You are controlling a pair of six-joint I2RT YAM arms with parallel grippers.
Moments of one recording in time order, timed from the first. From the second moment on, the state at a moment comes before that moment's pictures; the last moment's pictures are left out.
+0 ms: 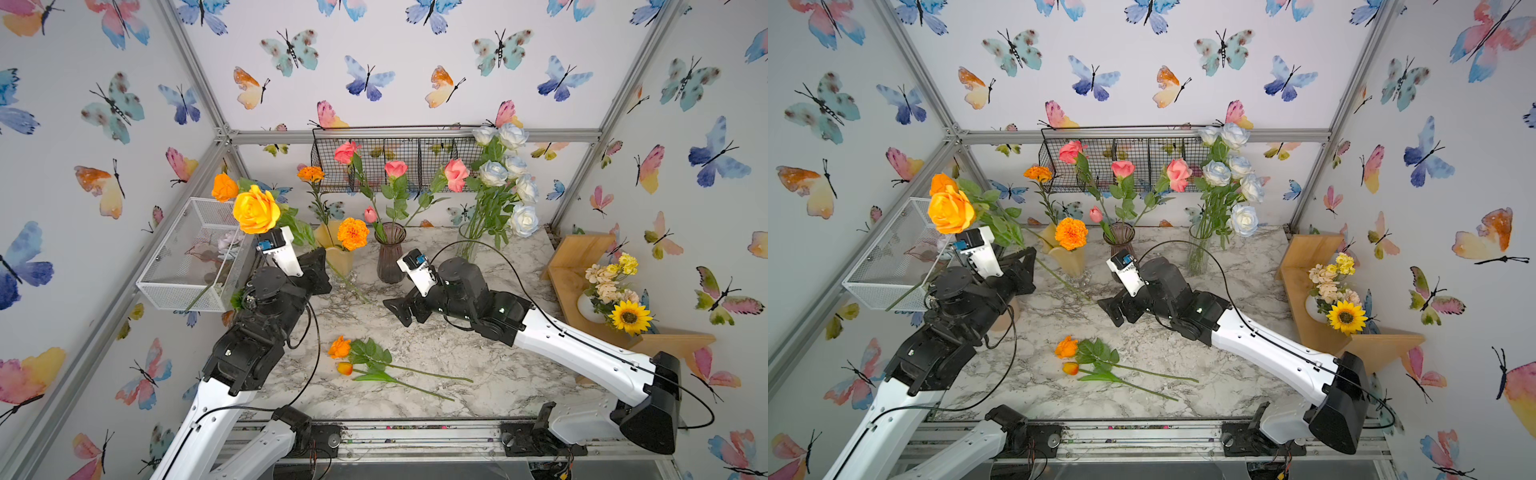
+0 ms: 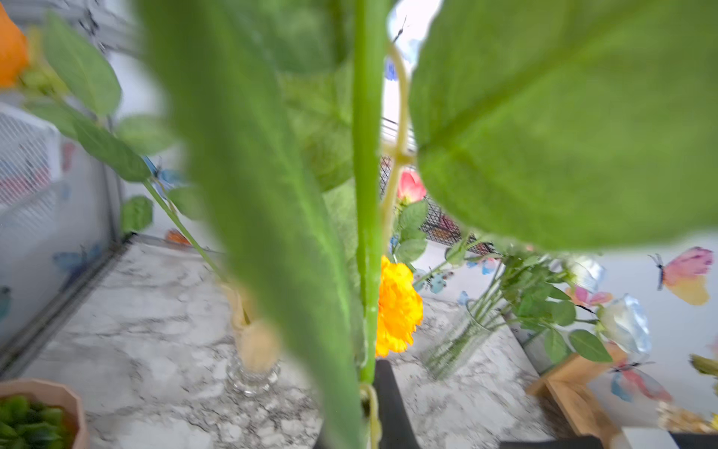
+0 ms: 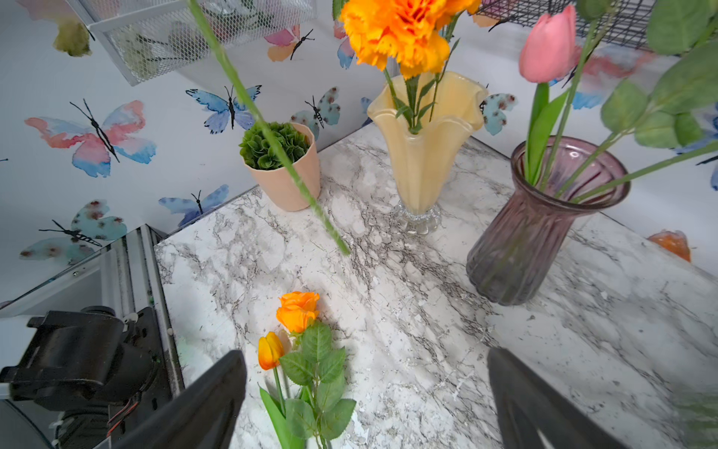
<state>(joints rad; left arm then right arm) -0.45 0.87 1.25 -0.47 -0.28 -0.36 0.98 1.35 1.23 -0.30 -0.03 0.07</state>
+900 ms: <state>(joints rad) -0.06 1.44 1.72 -0.35 0.00 -0.30 0.98 1.34 1.23 -0.29 0.06 0.04</state>
